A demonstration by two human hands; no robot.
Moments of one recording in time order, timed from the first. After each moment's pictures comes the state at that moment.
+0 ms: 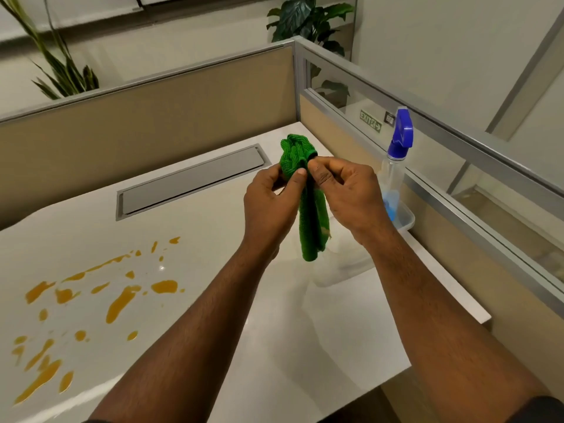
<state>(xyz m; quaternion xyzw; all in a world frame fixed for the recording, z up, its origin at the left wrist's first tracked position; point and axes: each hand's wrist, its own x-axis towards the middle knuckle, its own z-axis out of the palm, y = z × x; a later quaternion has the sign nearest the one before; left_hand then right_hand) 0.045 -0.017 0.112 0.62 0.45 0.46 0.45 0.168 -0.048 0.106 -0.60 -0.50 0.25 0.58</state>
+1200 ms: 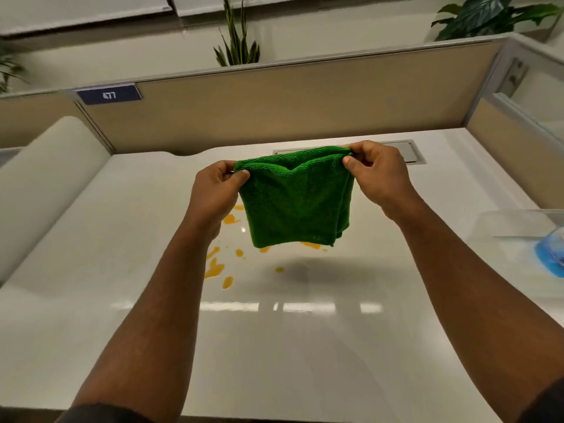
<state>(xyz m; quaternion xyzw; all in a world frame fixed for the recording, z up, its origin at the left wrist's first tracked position) -0.332 -0.009 0.128 0.52 0.62 0.49 0.34 -0.073 0.026 0.116 -0.55 -0.62 0.30 0.47</state>
